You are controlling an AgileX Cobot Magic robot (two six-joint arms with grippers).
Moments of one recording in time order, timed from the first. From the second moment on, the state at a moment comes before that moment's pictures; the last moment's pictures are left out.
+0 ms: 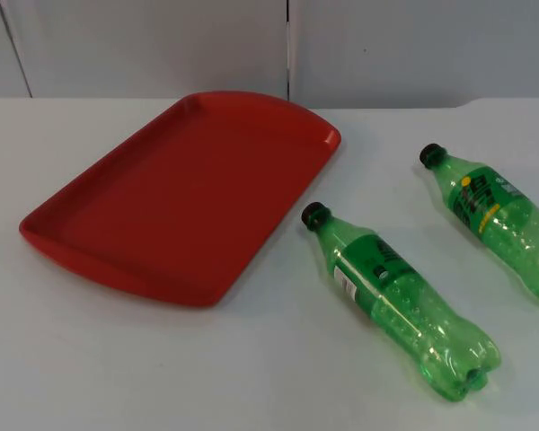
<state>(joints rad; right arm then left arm) 0.06 0.00 -0.52 0.01 1.08 0.01 -0.03 0.76 -1.01 -0.20 1.10 0.04</state>
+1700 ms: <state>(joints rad) 0.06 0.00 -0.52 0.01 1.08 0.01 -0.69 1.47 -1.08 -0.06 0.92 -0.38</state>
